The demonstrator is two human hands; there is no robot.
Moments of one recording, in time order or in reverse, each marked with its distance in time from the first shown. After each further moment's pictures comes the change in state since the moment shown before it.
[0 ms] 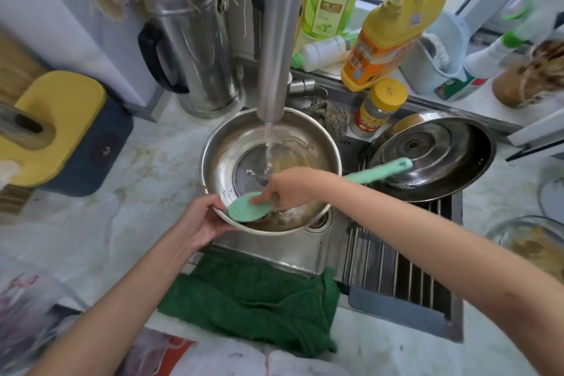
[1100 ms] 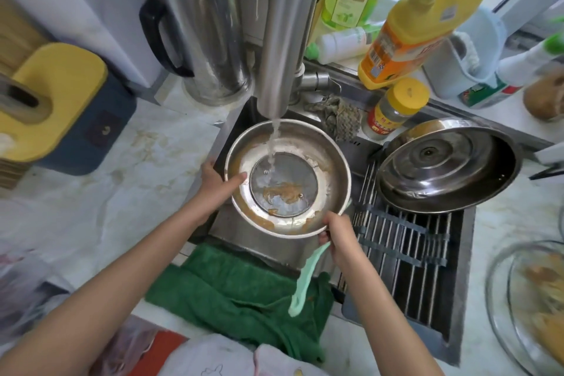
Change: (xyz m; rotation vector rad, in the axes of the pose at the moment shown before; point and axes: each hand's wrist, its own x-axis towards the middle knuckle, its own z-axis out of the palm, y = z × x) left_hand 0.060 -0.001 0.006 0.686 0.299 0.226; right_hand -0.018 0.032 0.140 1.885 0.705 0.802
